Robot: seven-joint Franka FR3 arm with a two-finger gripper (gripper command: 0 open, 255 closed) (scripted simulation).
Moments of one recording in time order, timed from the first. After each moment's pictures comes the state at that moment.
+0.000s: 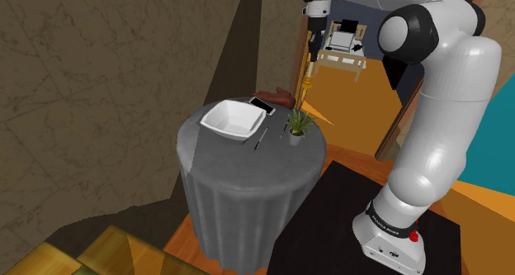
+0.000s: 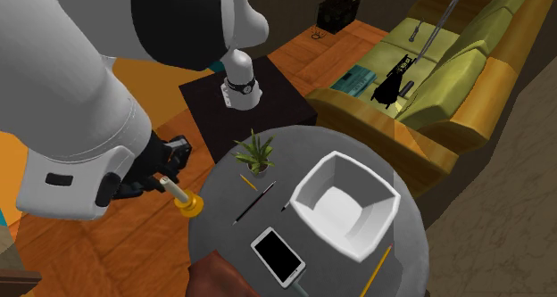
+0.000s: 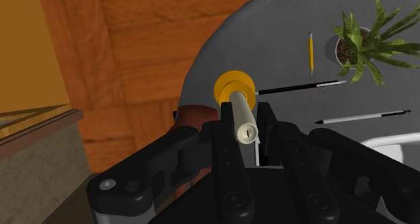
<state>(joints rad) -0.27 0.26 -0.34 -1.36 -0.01 1.50 -0.76</state>
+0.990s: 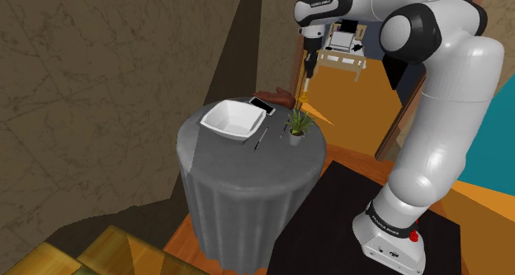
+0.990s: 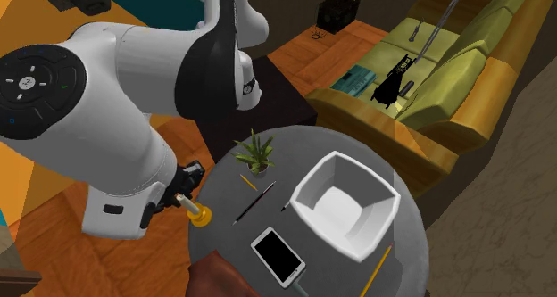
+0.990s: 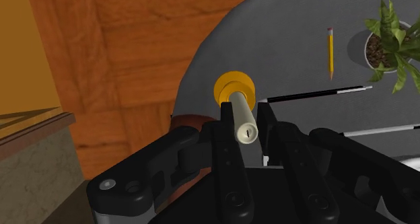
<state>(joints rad) -0.26 0.25 -0.33 -1.58 -0.01 1.70 -0.75</state>
